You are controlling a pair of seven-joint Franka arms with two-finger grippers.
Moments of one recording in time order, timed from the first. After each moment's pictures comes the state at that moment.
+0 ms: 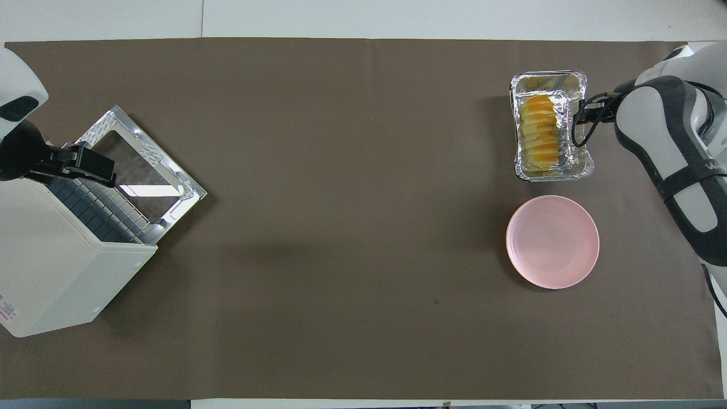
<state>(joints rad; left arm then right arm) -0.03 0.04 -0.08 -1.55 0.01 1.51 0.01 -0.08 0.51 -0.06 -1.57 0.28 2.14 -0.24</state>
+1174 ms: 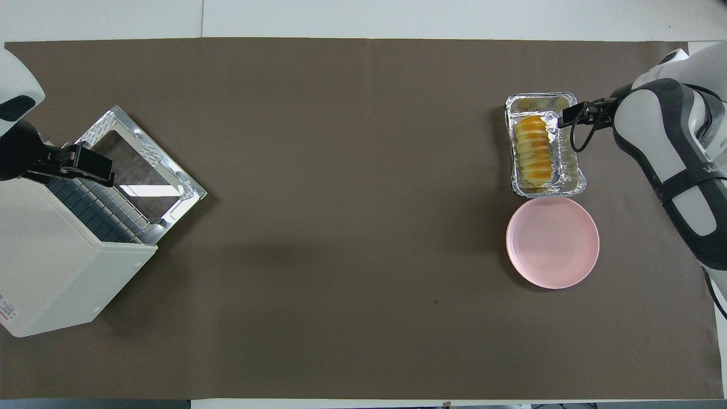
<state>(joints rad) -0.03 0.04 -0.08 -1.55 0.01 1.51 0.01 -0.07 0.49 -0.06 -1.58 0.25 2.12 -0.24</state>
